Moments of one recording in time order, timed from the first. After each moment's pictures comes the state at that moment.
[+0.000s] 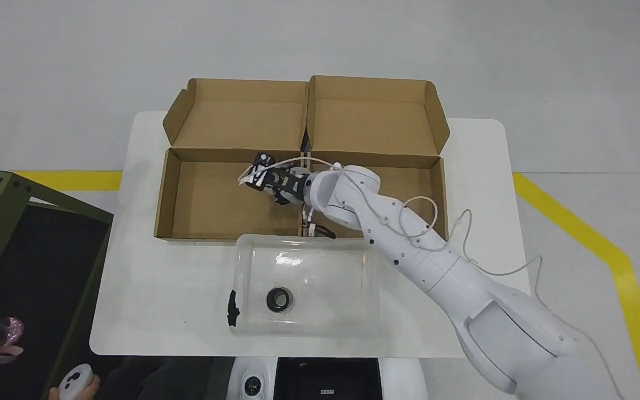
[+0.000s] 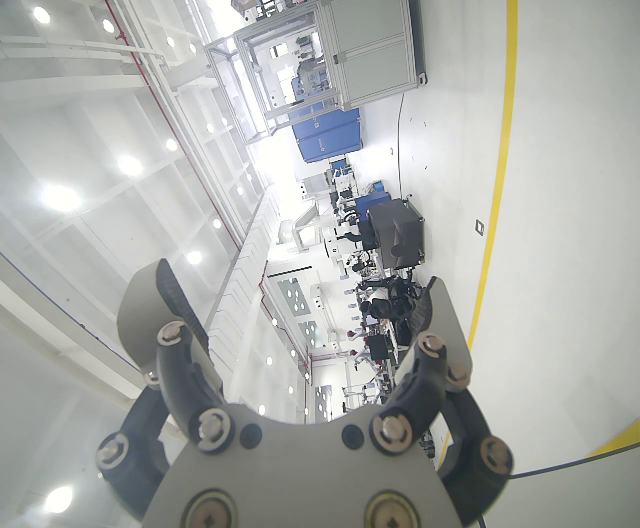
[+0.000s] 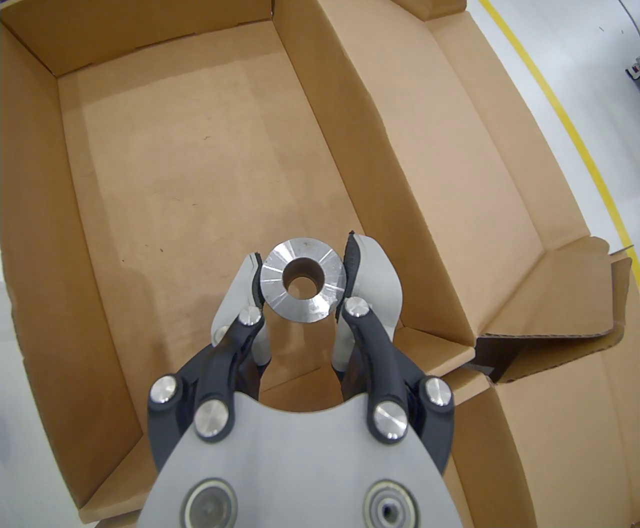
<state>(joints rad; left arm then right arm) -0.33 -0.16 -0.45 -1.44 1.96 -0.37 0.19 -0.52 -1.54 0.57 -1.03 -1.22 -0.38 0.43</state>
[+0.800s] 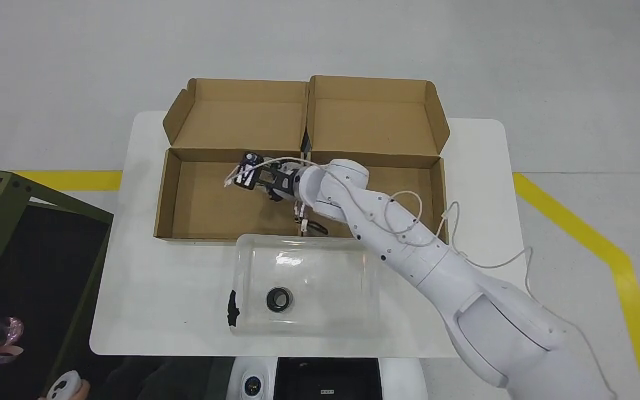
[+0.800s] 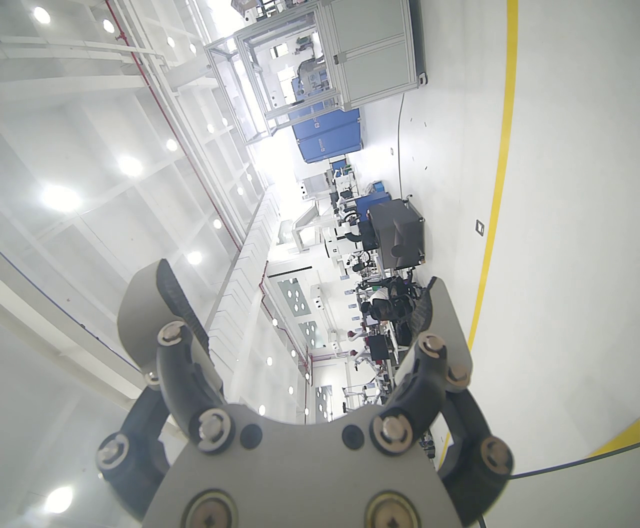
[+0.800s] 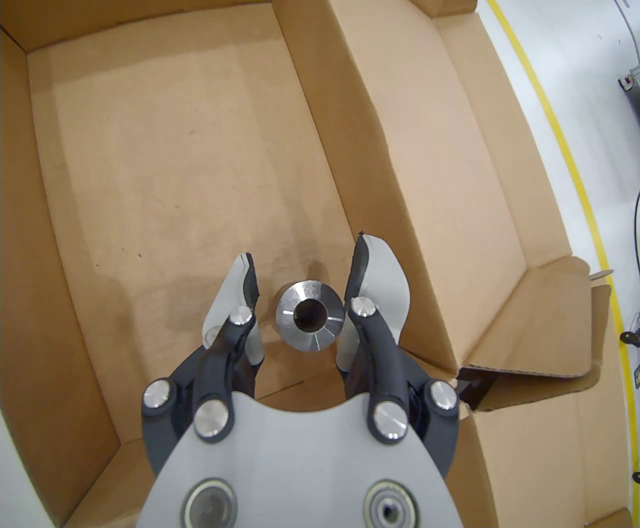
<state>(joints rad) -0.33 -0.16 -0.45 -1.44 1.96 -0.37 0.19 -0.49 -1.59 0.57 -1.01 -1.30 -0.40 0.46</state>
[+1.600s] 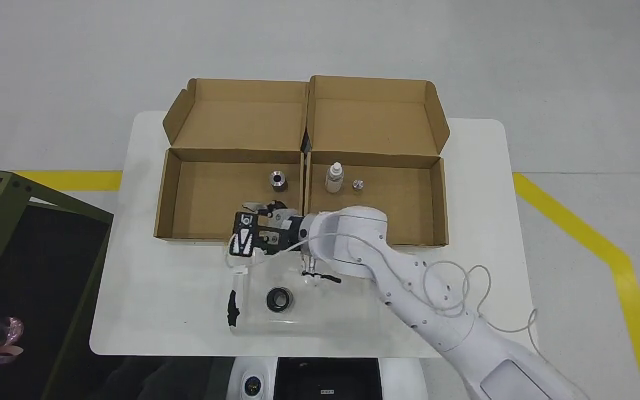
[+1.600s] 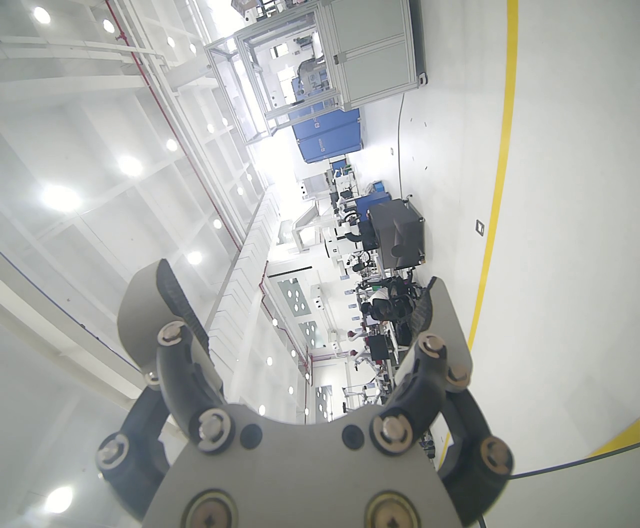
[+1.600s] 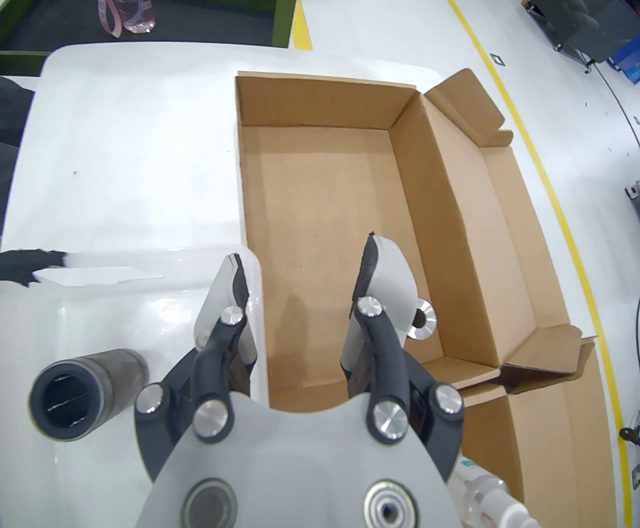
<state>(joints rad) -0.33 -0.16 -0.45 -1.44 1.96 -0.37 0.19 -0.88 -1.46 0.75 -1.61 -1.42 -0.63 0.57</state>
